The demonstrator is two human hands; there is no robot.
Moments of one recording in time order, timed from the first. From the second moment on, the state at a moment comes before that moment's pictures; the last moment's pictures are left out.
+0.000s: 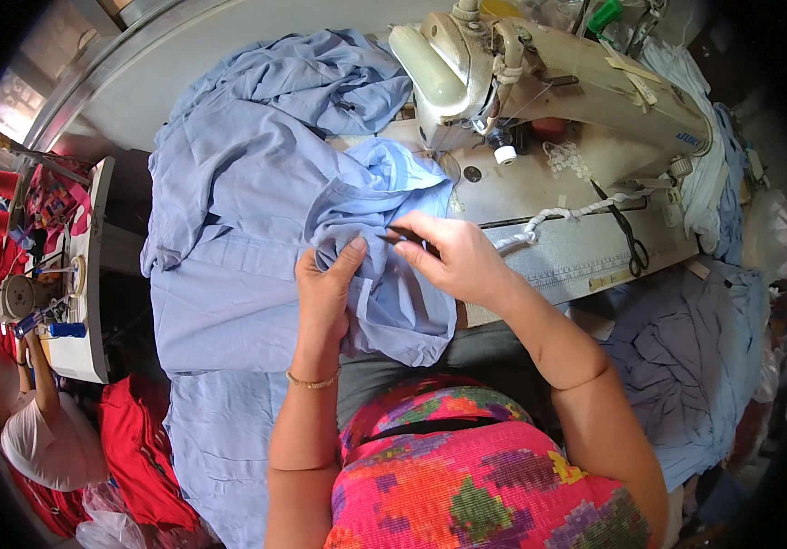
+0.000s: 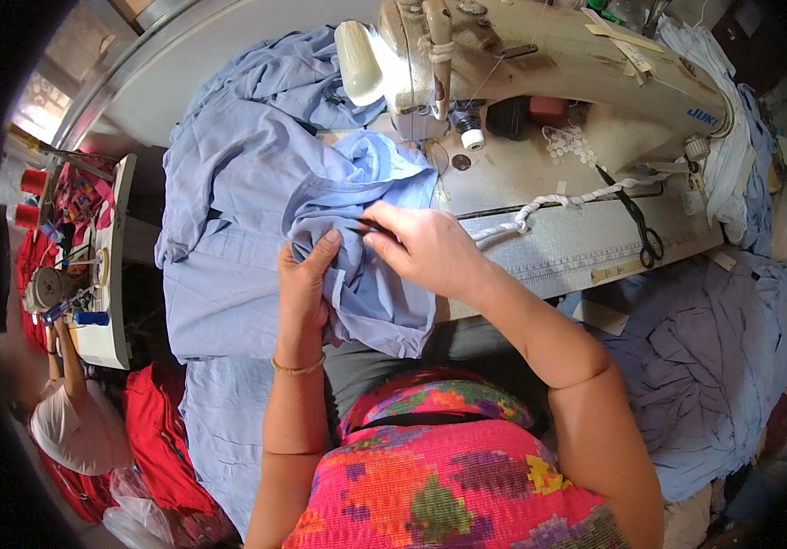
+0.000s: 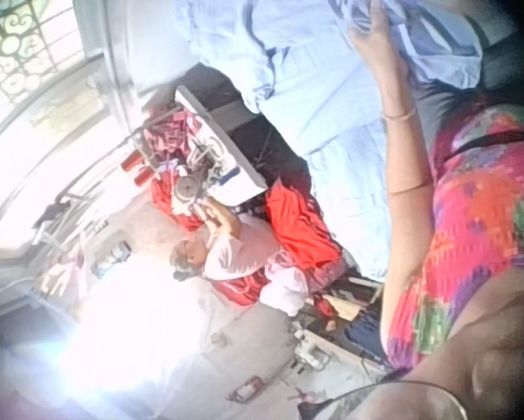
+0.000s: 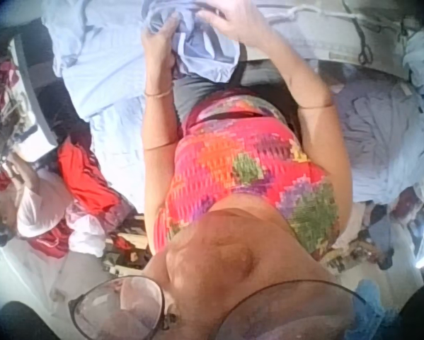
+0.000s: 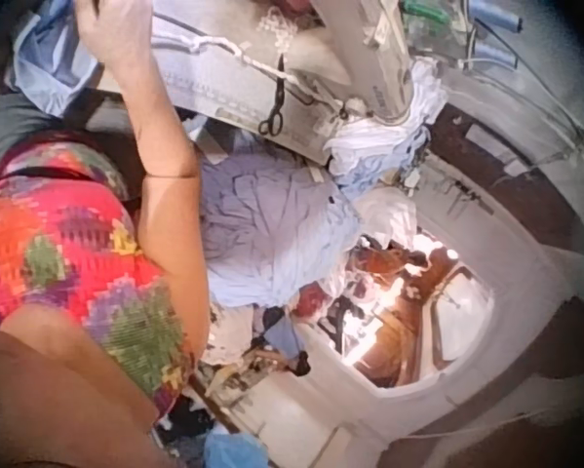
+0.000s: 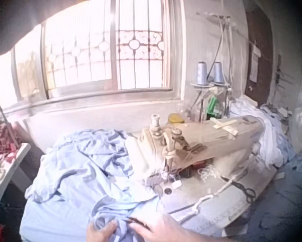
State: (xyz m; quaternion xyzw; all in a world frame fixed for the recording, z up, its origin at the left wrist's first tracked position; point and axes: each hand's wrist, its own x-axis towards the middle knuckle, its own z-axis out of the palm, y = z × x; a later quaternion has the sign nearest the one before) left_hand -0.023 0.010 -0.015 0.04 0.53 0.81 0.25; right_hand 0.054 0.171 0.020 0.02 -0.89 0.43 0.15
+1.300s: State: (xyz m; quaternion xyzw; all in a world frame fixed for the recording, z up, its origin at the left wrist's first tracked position) left_hand -0.017 0.010 -0.017 0.07 0.59 0.78 0.18; right_hand 0.067 0.153 0.018 0.00 -0.95 0.26 0.18
